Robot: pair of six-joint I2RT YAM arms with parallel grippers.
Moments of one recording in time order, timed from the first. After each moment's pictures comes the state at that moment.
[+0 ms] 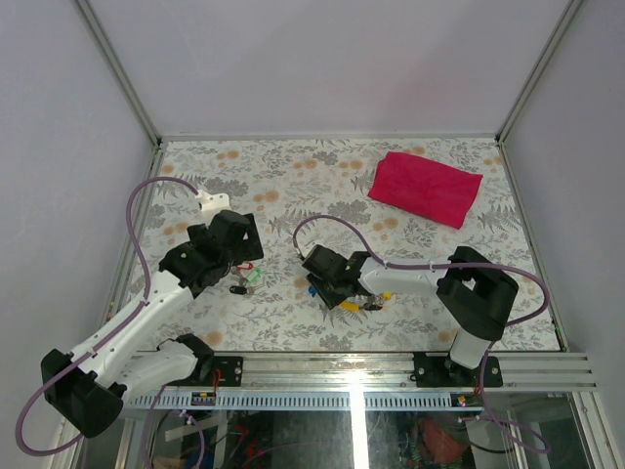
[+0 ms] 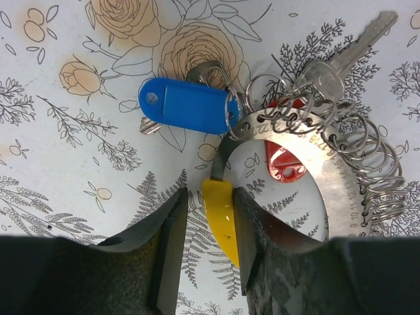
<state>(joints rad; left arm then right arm) -0.58 0.99 0.88 -0.74 -0.48 -0.63 1.04 1.74 1.00 -0.45 0.14 0.31</state>
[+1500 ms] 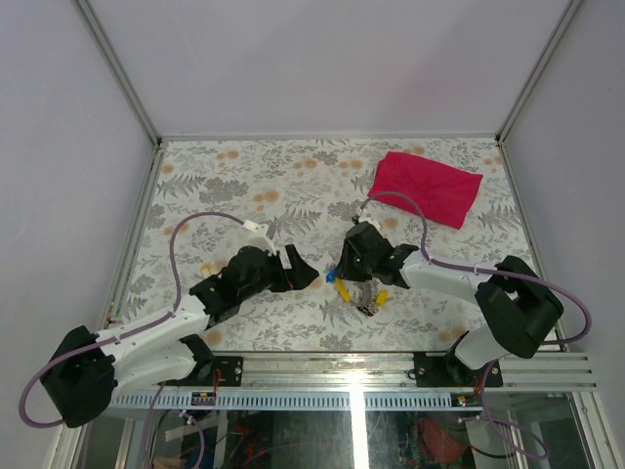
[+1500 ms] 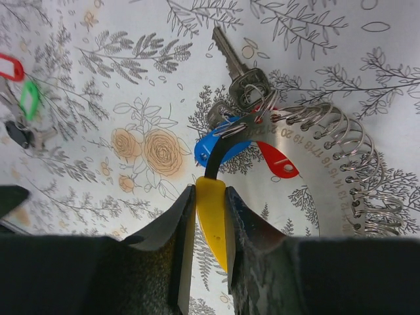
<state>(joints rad) -0.76 0.97 0.45 0.04 0.00 -0.81 0.80 1.52 0.79 -0.17 0.03 0.80</state>
